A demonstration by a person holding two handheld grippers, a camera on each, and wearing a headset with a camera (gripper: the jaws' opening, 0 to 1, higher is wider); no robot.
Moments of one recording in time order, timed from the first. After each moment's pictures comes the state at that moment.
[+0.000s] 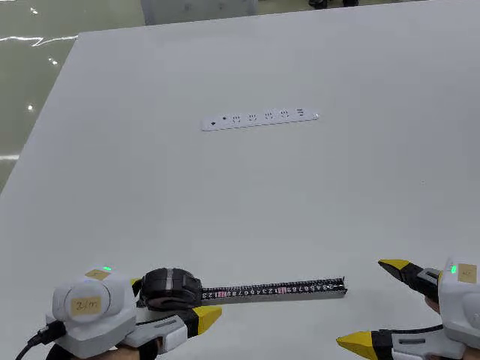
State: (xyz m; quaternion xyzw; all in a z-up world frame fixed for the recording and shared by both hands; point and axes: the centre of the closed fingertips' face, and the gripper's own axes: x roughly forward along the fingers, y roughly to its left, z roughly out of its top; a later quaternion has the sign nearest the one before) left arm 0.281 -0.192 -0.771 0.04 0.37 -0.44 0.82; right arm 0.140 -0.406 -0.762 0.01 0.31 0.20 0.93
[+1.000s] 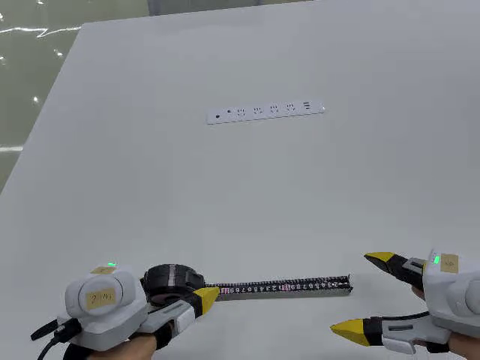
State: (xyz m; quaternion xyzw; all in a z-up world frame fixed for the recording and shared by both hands) left arm 0.297 -0.188 -0.781 0.01 0.38 -0.36 0.85; right arm 0.160 -0.399 -0.777 -0.01 0.31 0.24 0.92
